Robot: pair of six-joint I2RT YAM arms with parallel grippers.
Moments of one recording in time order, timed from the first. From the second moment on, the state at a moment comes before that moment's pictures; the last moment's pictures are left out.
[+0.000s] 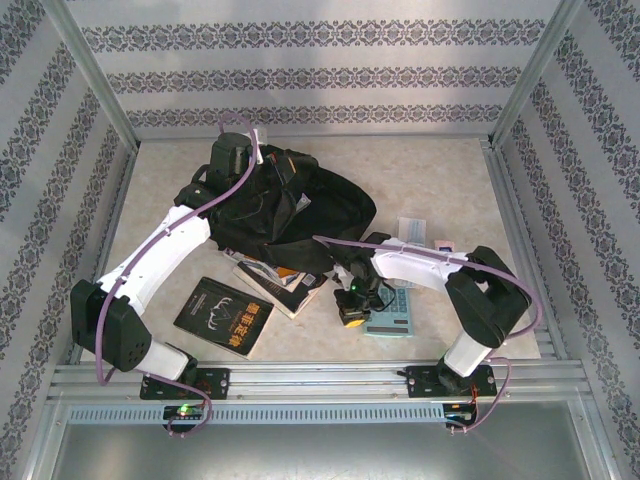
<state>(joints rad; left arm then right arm) -0.41 1.47 1.35 -0.31 0.23 -0.75 0.77 1.67 0.99 -0.99 -0.45 0.50</state>
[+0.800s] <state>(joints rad) -0.41 1.48 1.35 -0.30 0.23 -0.75 0.66 1.67 0.99 -1.20 0.01 0.50</state>
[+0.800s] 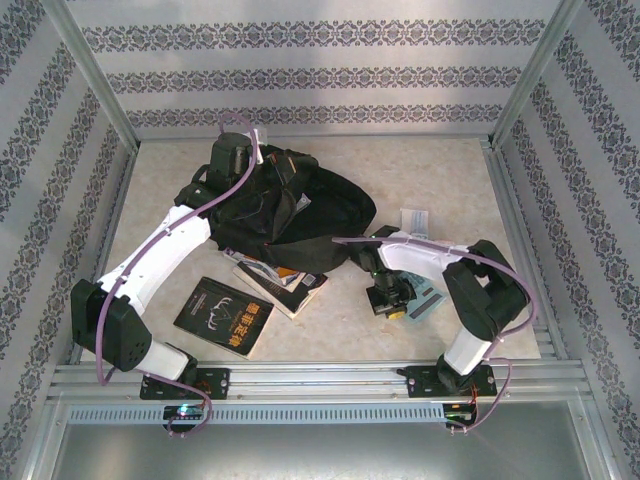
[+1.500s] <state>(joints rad) -0.41 1.48 1.35 -0.30 0.24 -0.76 0.07 1.00 0.64 -1.05 -0.22 0.95</state>
